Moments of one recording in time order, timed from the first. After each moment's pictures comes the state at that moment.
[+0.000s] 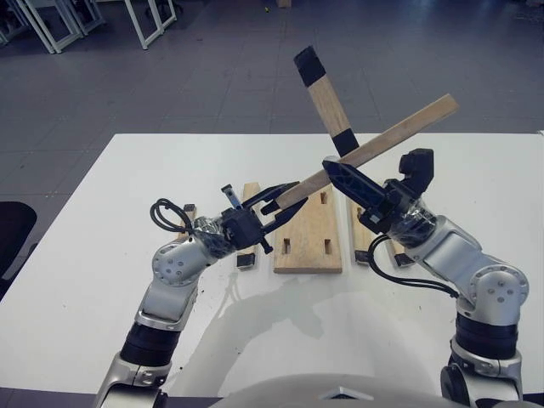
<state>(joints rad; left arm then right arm) -0.09 0.44 -0.15 -0.25 -0.14 -0.42 -0.69 -0.23 -0.27 -0.12 -0.47 1.53 0.85 0.12</state>
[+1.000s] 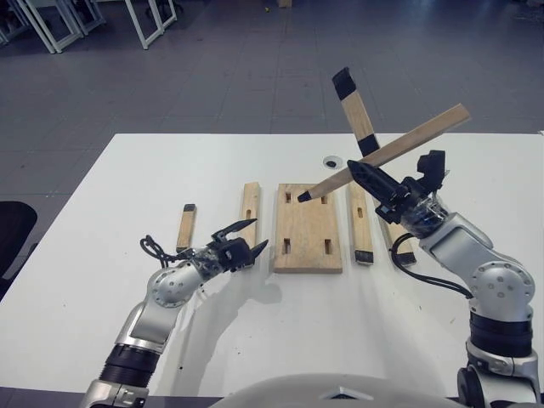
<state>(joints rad) 0.00 0.50 -0.15 -0.10 0.27 -0.20 -0.56 -0.21 -0.36 -0.10 -0.38 1.16 0.72 0.19</state>
